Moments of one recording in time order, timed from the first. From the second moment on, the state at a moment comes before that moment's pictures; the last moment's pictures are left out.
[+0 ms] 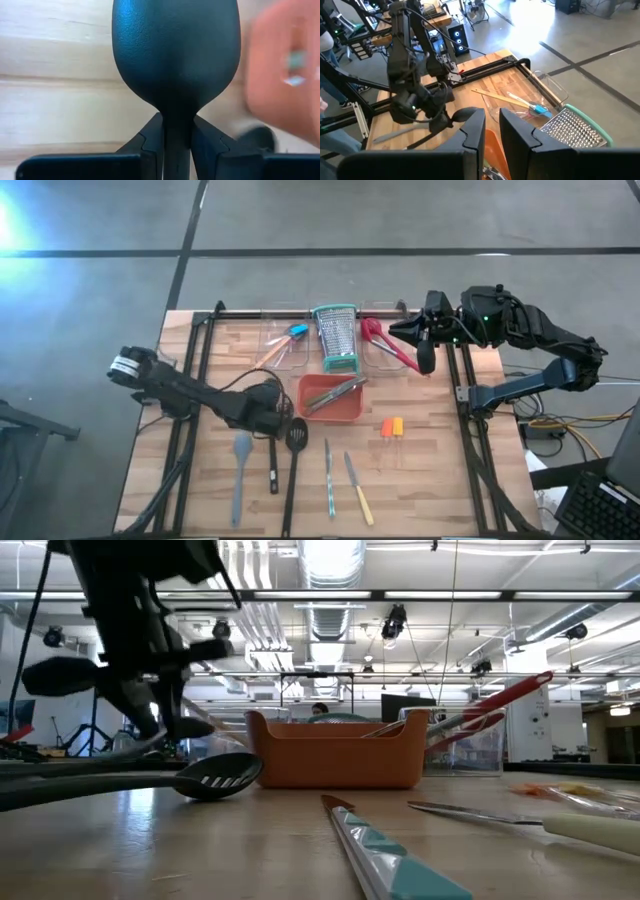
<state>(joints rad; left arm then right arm) -0.28 1.50 0.91 -0.77 -0.38 -1.90 -0.11 1.11 1.53 -0.79 0.10 0.27</state>
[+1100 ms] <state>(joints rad) -0.47 1.06 1.04 -0.40 -1.11 -0.93 0.02 1.18 1.45 -0.59 -0.03 0.35</state>
